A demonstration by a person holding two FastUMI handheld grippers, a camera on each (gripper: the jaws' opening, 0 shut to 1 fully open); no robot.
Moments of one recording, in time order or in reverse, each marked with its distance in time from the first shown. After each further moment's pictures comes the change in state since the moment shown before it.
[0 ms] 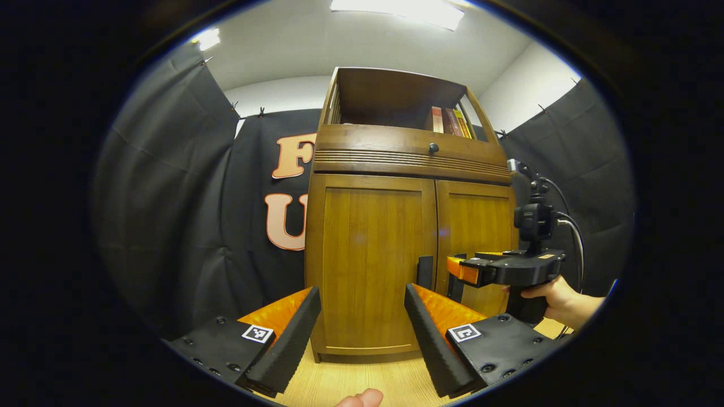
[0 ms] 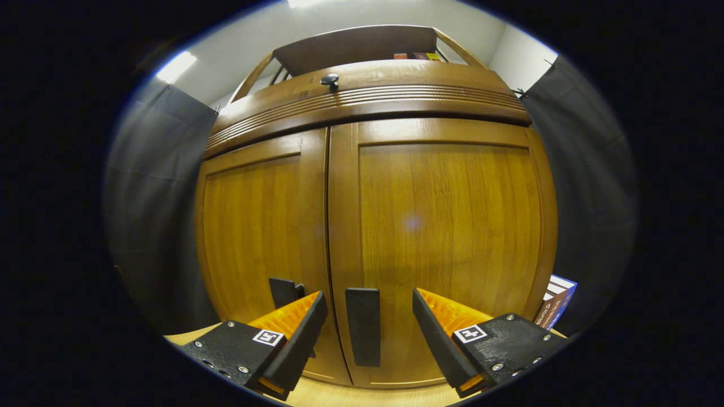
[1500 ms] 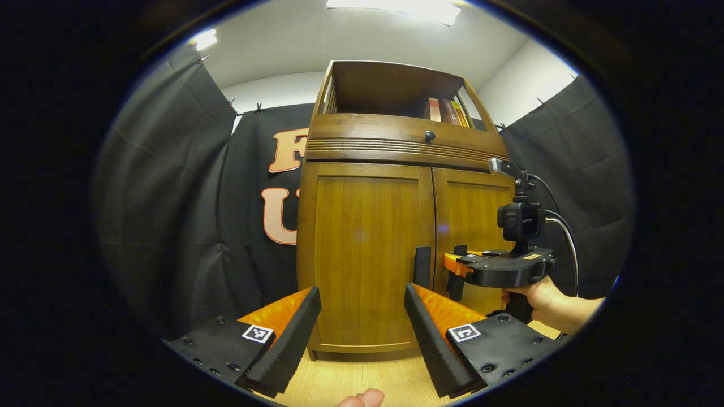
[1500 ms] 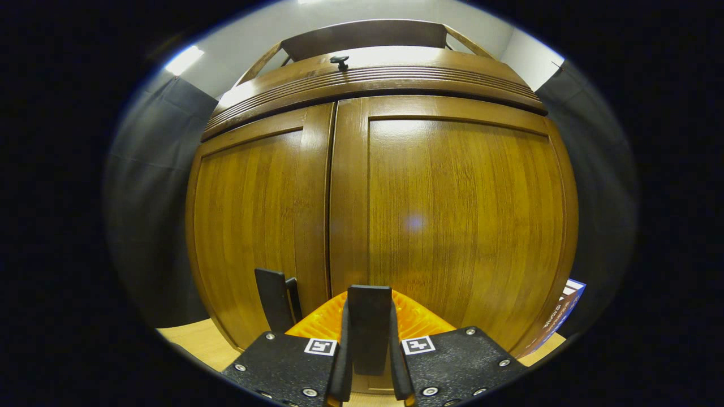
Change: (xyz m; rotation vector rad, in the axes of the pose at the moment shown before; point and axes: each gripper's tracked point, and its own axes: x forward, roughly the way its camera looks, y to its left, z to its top) left arm 0.011 -0.011 -0.023 0.002 0.035 0.009; right arm 0.021 0.006 -0.017 -0.041 0.013 0.011
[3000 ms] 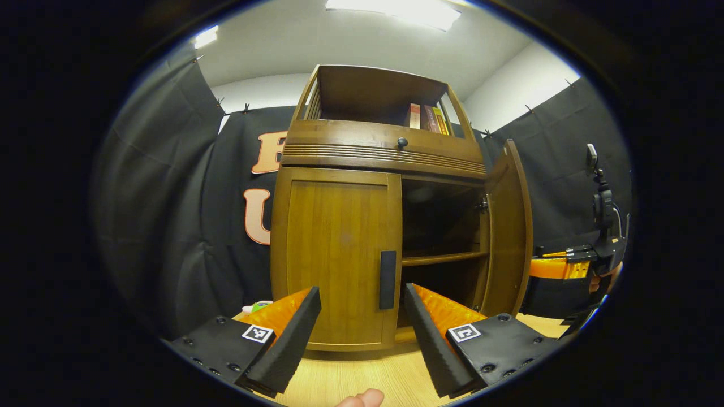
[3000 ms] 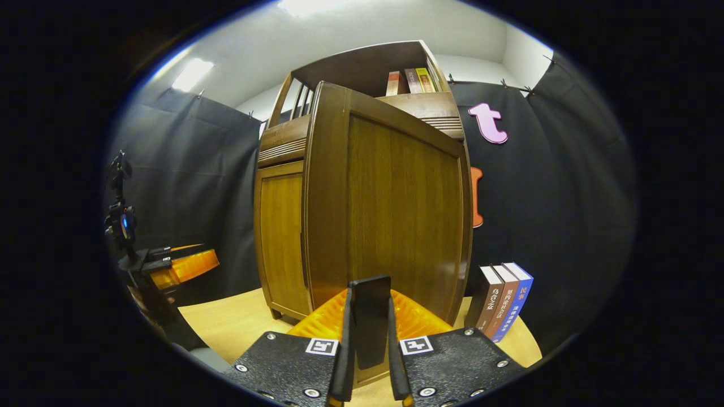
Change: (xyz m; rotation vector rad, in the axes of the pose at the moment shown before) left arm -0.014 -0.046 0.006 -0.018 -0.024 -0.094; right arm -0.225 -0.092 0.020 -0.004 0.029 0.179
